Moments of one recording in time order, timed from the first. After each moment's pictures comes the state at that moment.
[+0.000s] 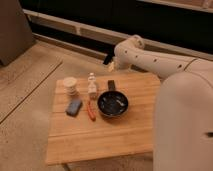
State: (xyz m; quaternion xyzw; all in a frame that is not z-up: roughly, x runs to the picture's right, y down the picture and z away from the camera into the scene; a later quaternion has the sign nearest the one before) arm 0.096 -0.106 0.870 -0.11 0.07 0.71 0.70
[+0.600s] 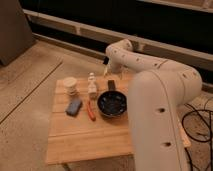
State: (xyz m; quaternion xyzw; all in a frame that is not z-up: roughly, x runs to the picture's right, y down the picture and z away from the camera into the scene) arm 0.041 -0.070 0.928 -0.18 0.14 0.72 0.66
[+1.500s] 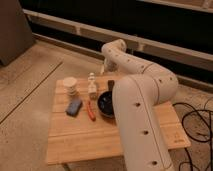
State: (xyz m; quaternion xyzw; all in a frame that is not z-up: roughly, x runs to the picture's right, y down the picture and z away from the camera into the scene) arm 0.039 -0.095 0.971 -0.17 0.11 0.67 0.71
